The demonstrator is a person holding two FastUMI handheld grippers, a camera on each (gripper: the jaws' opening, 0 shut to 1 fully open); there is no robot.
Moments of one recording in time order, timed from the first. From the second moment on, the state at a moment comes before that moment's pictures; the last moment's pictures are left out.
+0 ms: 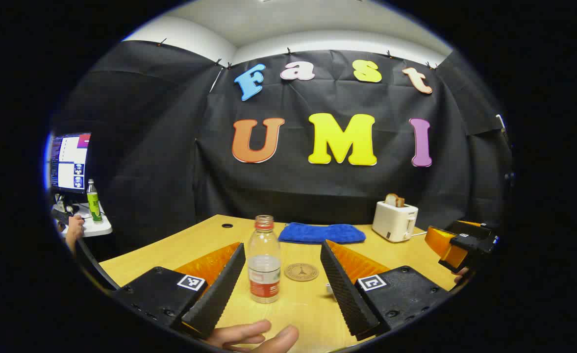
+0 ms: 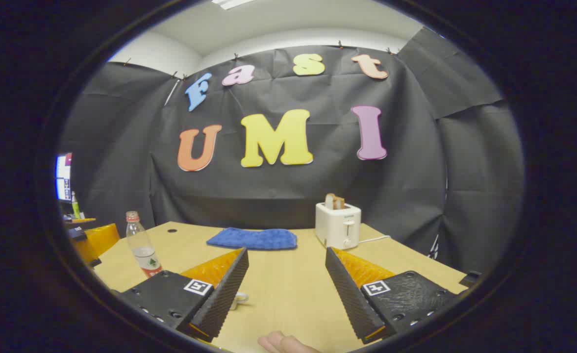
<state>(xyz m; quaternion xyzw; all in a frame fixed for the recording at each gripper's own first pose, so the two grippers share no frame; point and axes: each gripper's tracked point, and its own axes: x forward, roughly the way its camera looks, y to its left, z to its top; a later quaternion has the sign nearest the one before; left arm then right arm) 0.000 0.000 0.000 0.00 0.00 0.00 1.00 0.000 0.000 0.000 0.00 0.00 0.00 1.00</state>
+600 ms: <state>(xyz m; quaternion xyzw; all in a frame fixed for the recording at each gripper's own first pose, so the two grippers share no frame) -0.003 0.041 0.005 0.05 -0.02 0.04 1.00 -0.003 0.011 -0.007 -0.02 0.01 0.00 1.00</state>
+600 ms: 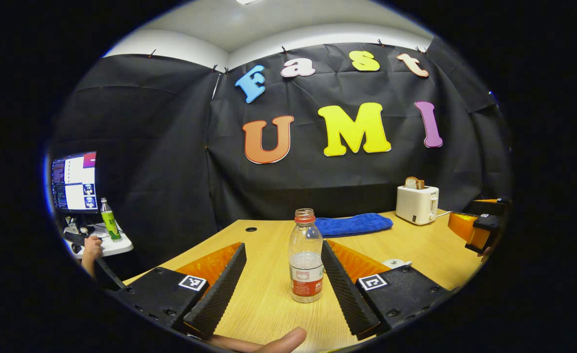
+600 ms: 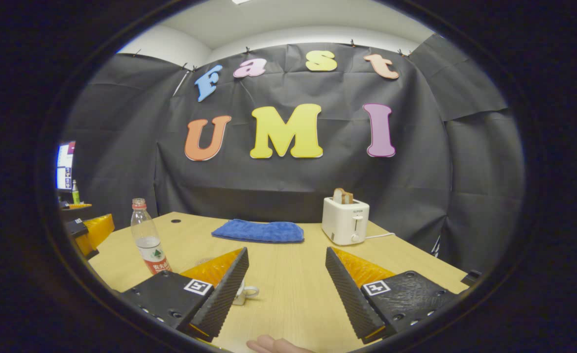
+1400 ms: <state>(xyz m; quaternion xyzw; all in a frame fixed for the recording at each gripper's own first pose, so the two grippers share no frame) 0.000 0.046 -0.009 0.05 0.01 0.04 1.00 0.027 0.047 -0.043 -0.03 0.04 0.02 1.00</state>
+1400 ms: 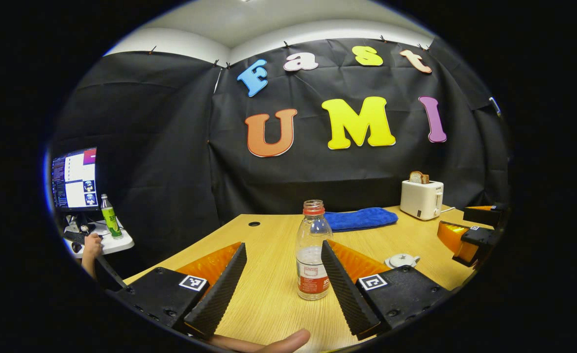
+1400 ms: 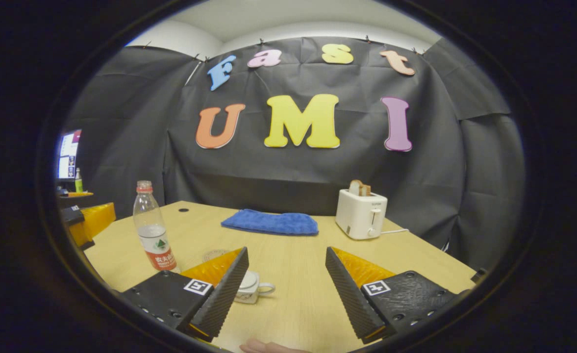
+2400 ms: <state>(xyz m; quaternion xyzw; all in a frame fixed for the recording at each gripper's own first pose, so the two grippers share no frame) 0.009 0.049 -0.020 0.07 0.01 0.04 1.00 0.081 0.121 -0.108 -0.03 0.09 0.09 0.99</state>
